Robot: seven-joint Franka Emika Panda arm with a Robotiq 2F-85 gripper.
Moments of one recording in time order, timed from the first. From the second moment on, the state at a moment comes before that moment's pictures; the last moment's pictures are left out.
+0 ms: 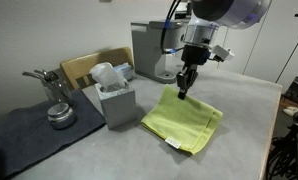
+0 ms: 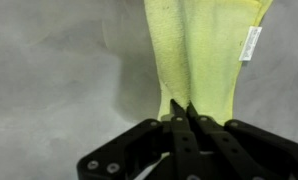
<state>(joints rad) -0.08 0.30 0.13 -2.28 0.48 2.57 -0.44</state>
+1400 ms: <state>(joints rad) -0.05 0.42 0.13 -2.17 0.30 2.49 -0.32</state>
